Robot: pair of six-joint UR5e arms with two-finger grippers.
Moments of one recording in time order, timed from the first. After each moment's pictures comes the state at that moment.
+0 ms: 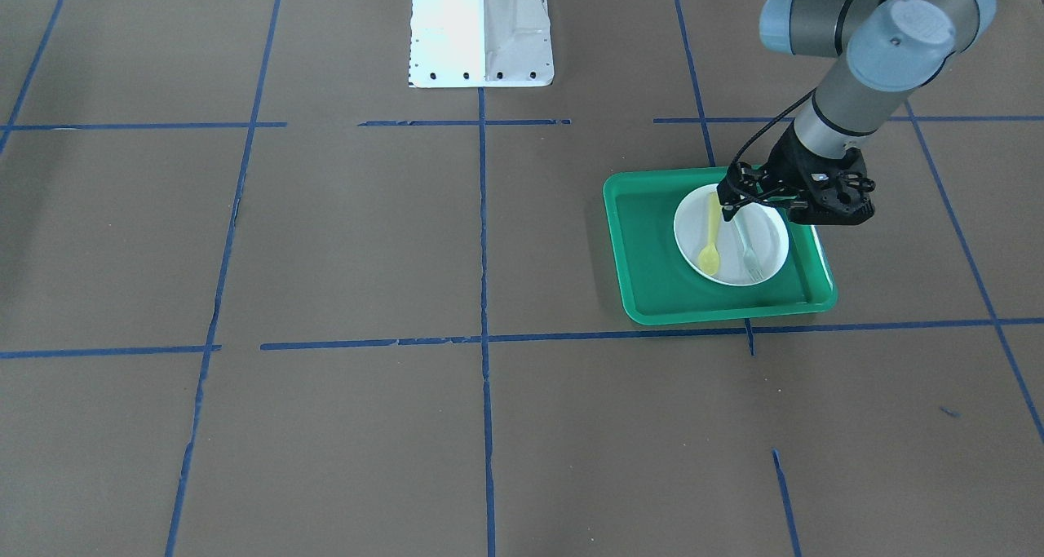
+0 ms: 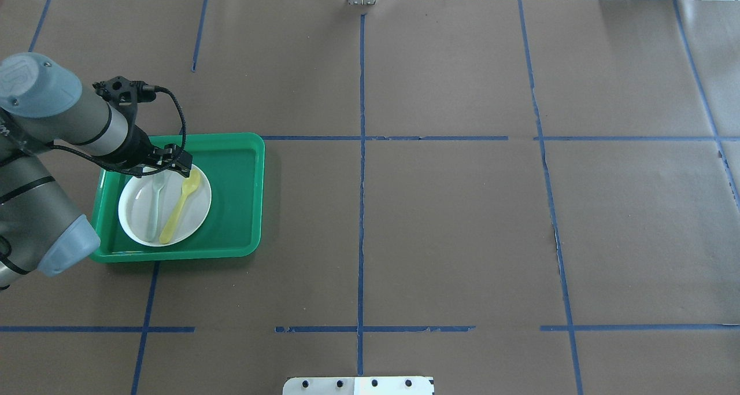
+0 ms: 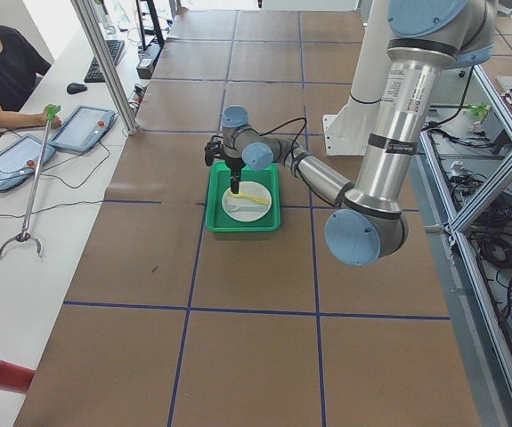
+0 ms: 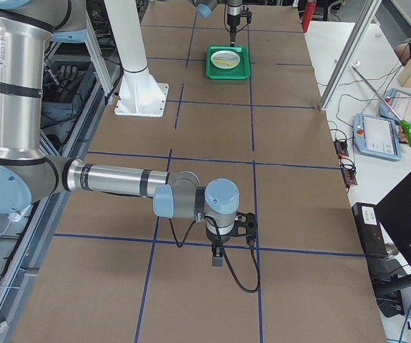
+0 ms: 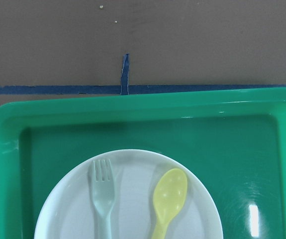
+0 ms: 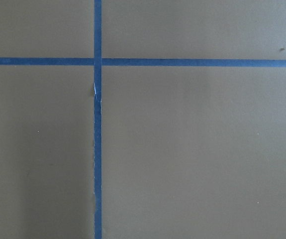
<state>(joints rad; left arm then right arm) -0.79 -1.82 -1.77 -1.83 -2.07 -0.98 1.58 -1.70 1.64 -1.50 2.28 0.01</state>
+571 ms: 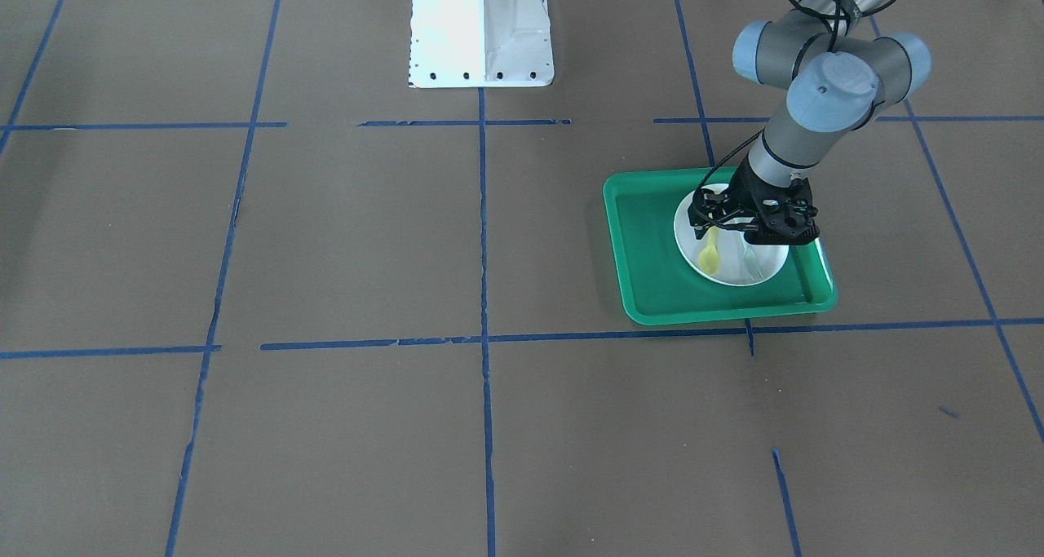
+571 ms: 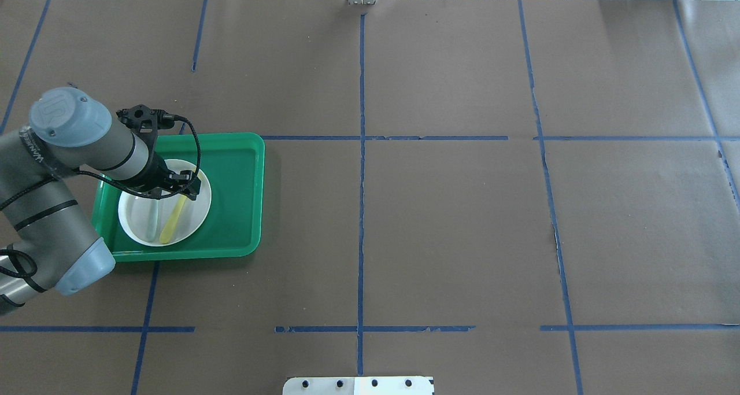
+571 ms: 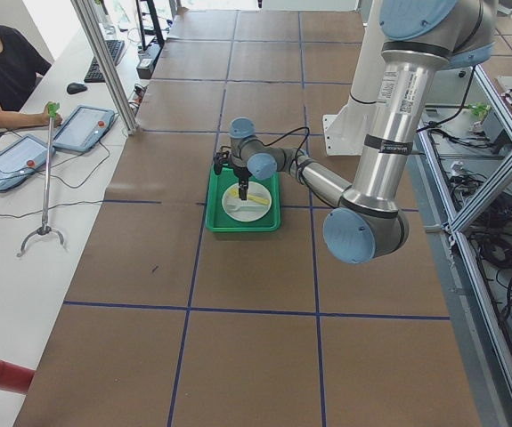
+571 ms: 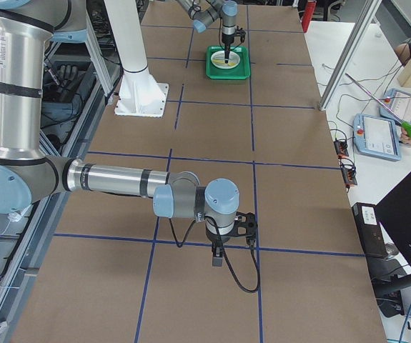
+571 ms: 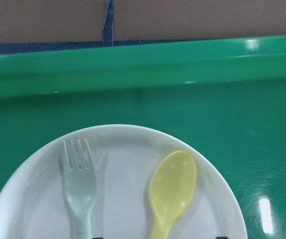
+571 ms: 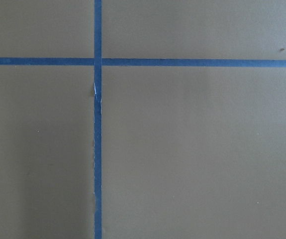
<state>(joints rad) -0.73 -1.82 -1.72 -1.86 -2.05 -1.00 1.58 -1.70 1.64 -1.50 2.28 0.01</state>
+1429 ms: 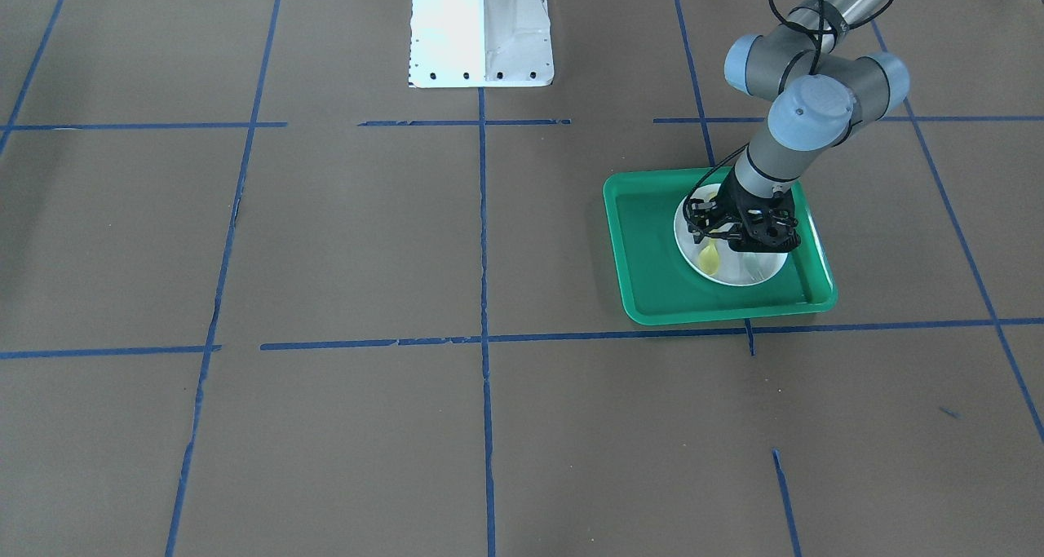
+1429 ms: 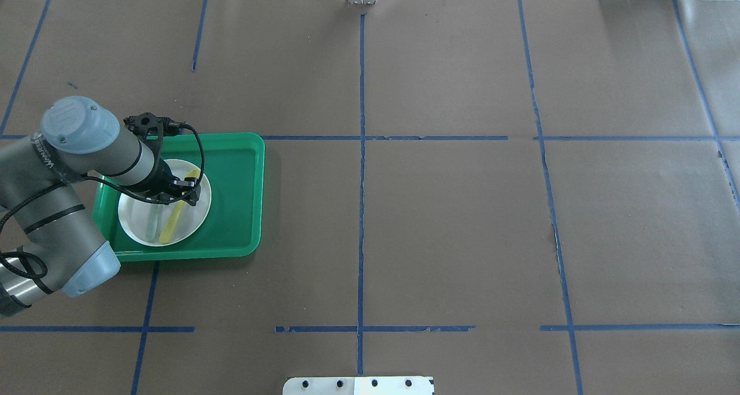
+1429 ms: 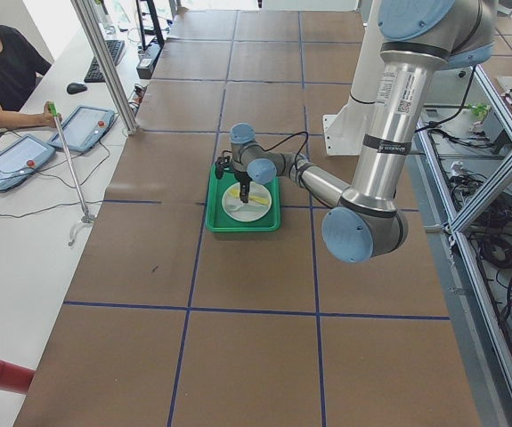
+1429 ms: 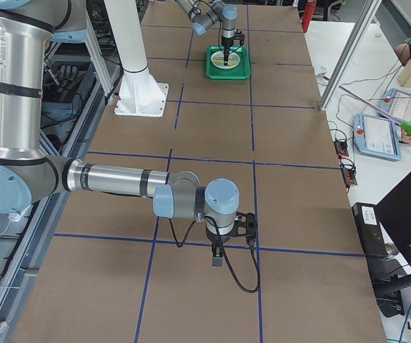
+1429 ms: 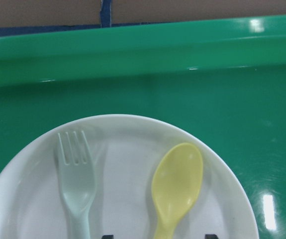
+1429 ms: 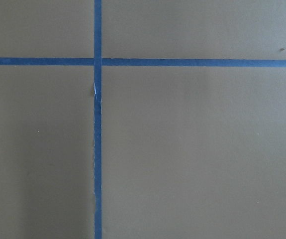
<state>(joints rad) -0.71 -1.82 -1.68 -1.90 -2.05 -0.99 1.58 -1.70 1.64 -1.50 2.28 0.01</state>
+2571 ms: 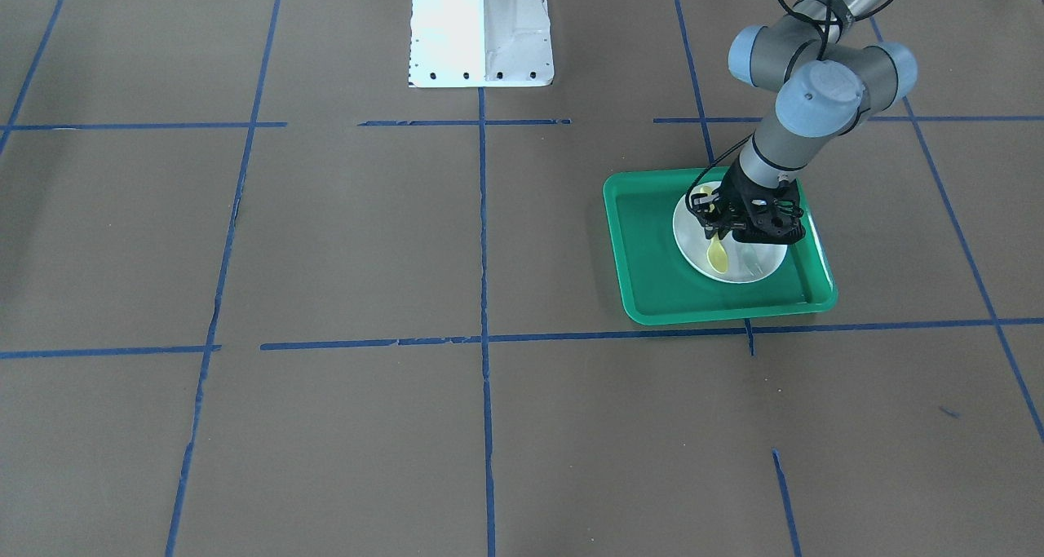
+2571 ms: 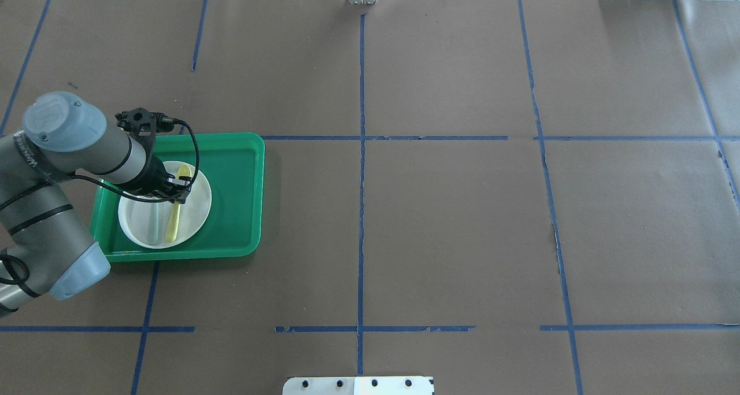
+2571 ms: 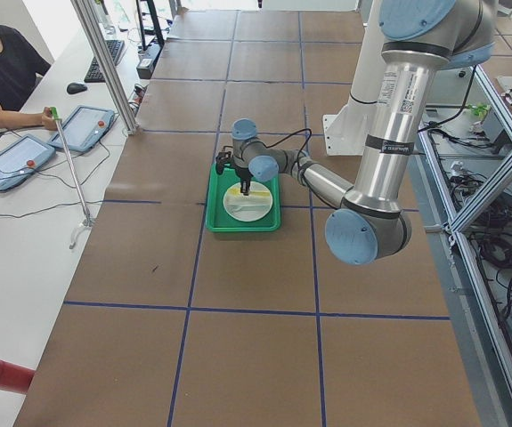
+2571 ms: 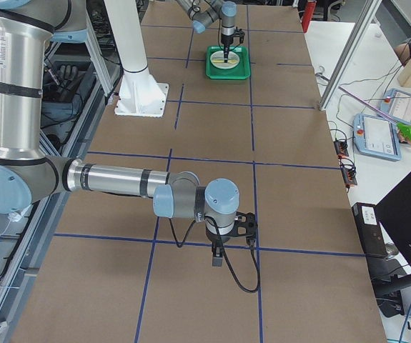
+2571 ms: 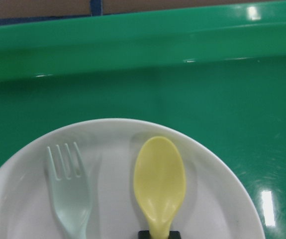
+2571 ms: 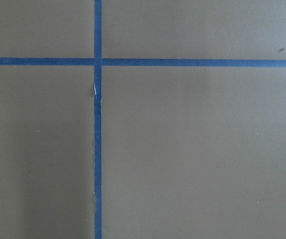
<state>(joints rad) -0.73 -1.79 -1.77 -1.89 -2.06 -0.98 1.58 -1.70 1.64 -1.50 2.28 0.01</state>
